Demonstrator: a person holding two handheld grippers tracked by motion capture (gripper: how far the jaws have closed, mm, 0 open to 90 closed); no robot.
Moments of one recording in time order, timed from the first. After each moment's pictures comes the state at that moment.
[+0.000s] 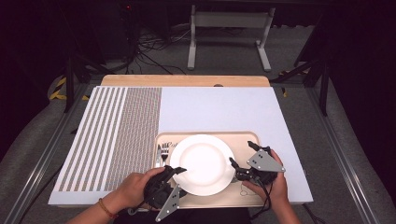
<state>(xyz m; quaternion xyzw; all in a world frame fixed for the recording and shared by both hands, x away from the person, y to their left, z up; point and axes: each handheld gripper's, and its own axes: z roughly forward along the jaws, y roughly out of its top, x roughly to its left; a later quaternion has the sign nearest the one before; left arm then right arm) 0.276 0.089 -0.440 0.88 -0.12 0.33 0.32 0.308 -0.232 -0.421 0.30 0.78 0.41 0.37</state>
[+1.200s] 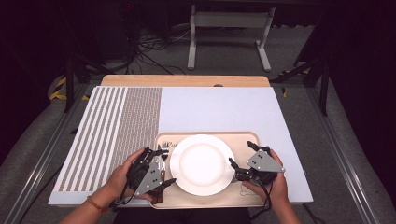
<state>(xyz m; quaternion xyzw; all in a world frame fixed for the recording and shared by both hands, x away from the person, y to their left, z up) 0.309 0.133 -0.420 0.87 0.00 0.30 0.40 0.308 -0.231 -0.420 0.29 0.78 0.41 0.37</state>
